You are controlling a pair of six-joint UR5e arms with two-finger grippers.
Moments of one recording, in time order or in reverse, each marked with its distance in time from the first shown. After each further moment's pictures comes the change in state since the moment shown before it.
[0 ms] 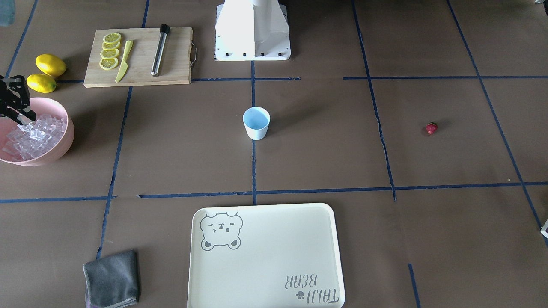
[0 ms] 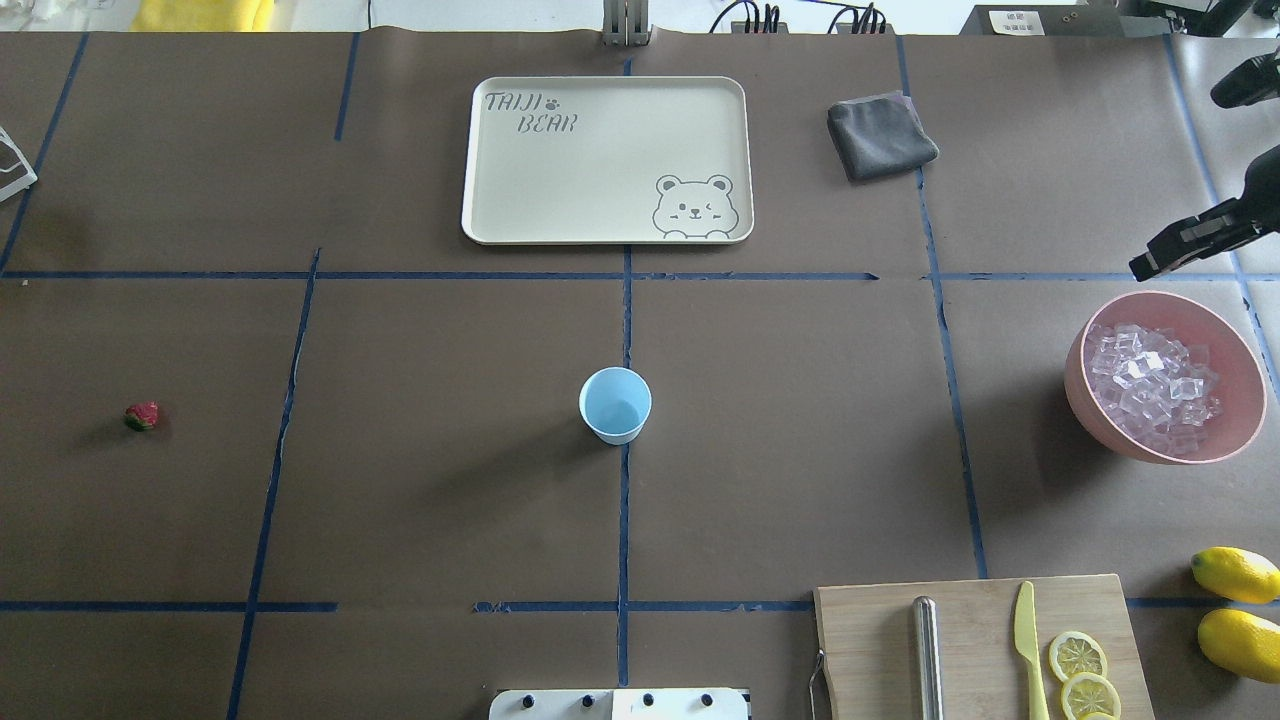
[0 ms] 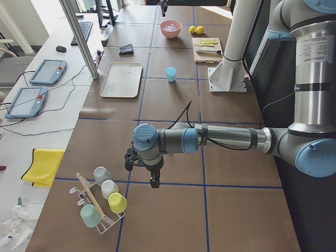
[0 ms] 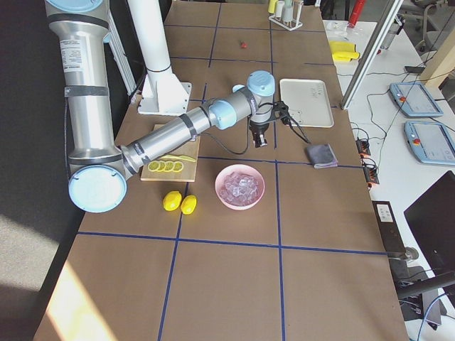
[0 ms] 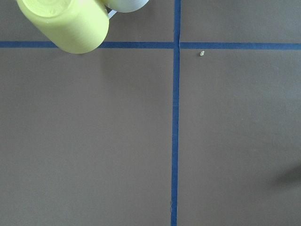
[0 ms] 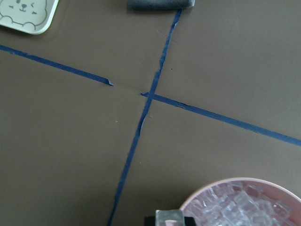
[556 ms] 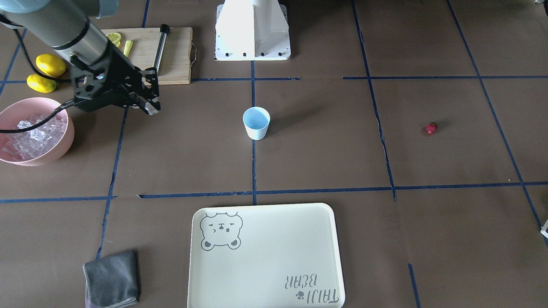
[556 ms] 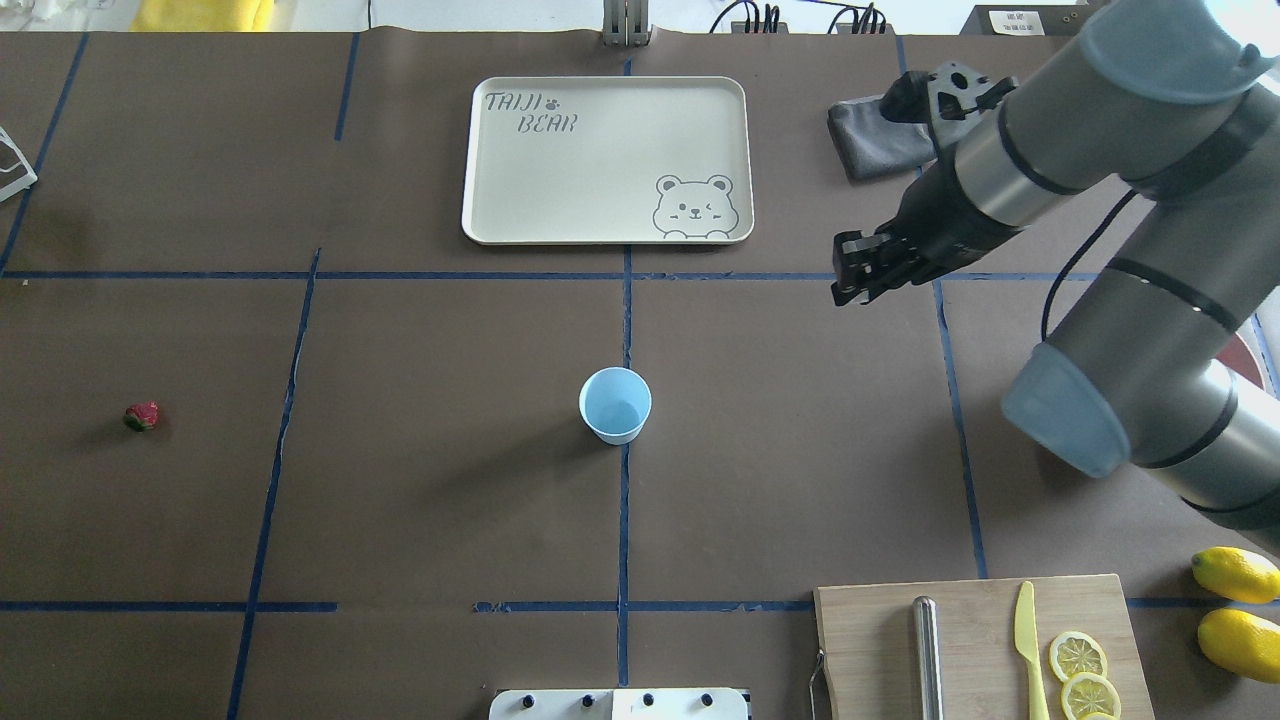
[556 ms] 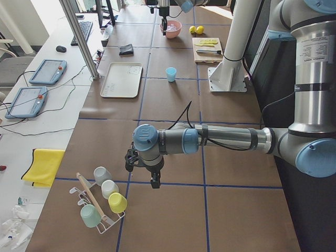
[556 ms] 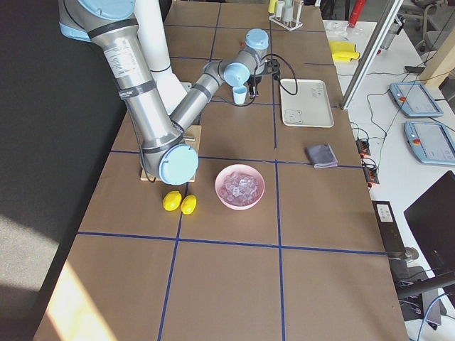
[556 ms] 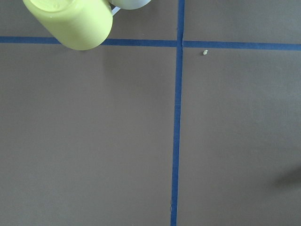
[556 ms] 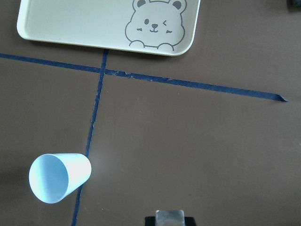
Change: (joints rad) left arm 0.001 0.001 0.001 0.000 0.000 -0.010; right arm -0.370 0.363 -0.056 -0.005 -0.179 0.548
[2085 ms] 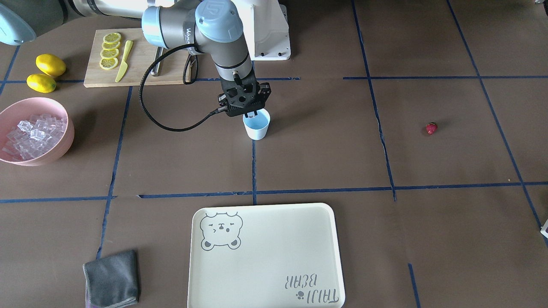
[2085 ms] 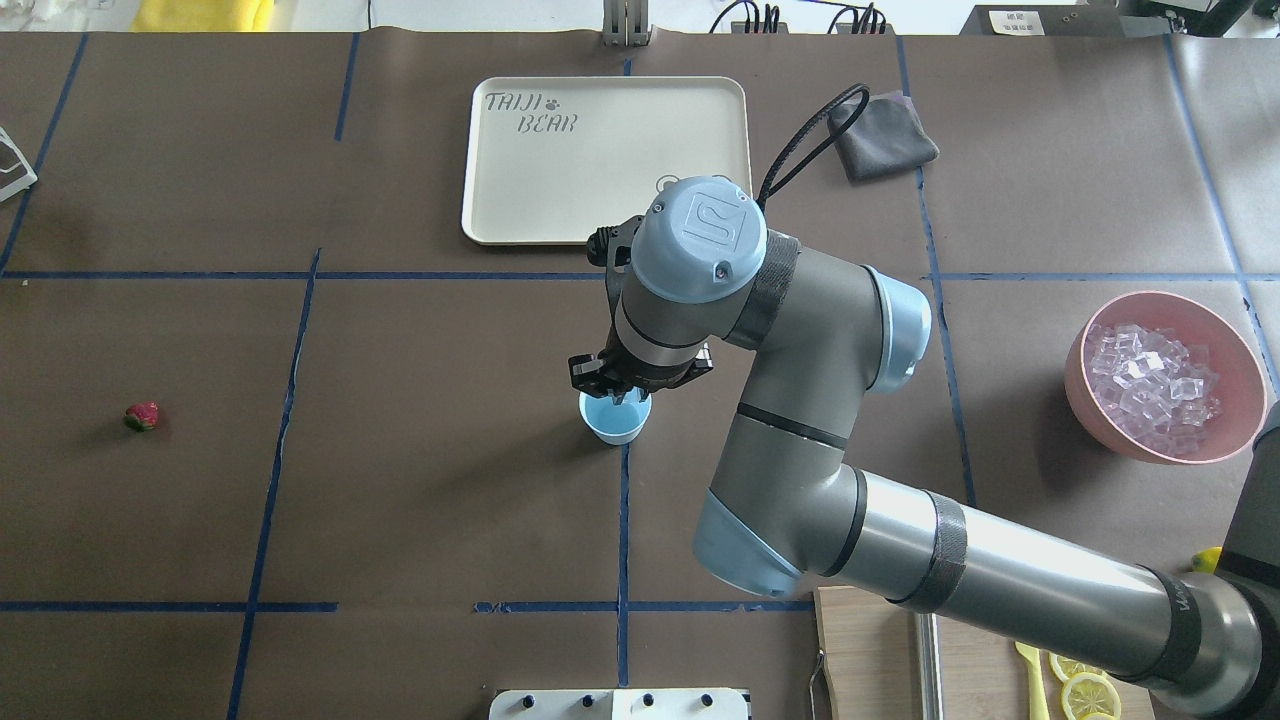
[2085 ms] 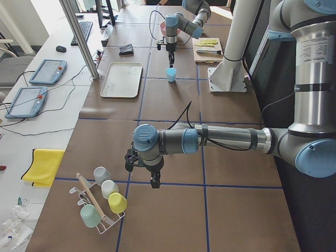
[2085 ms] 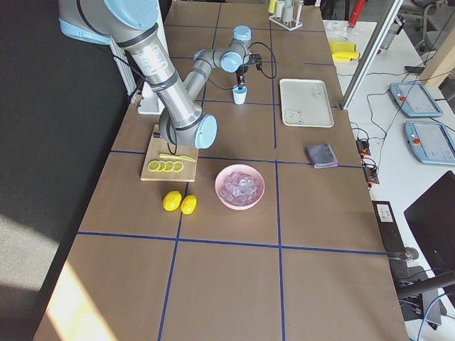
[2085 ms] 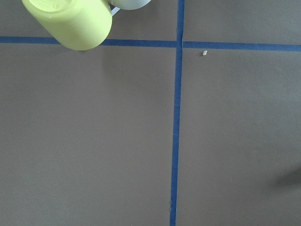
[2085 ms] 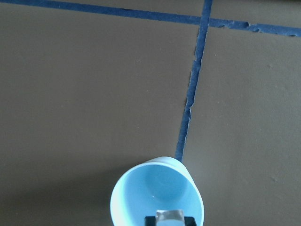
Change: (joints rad) left arm 0.001 -0.001 0.000 0.000 0.000 -0.001; right arm -0.280 0.287 -0.312 0.009 -0.239 0.137
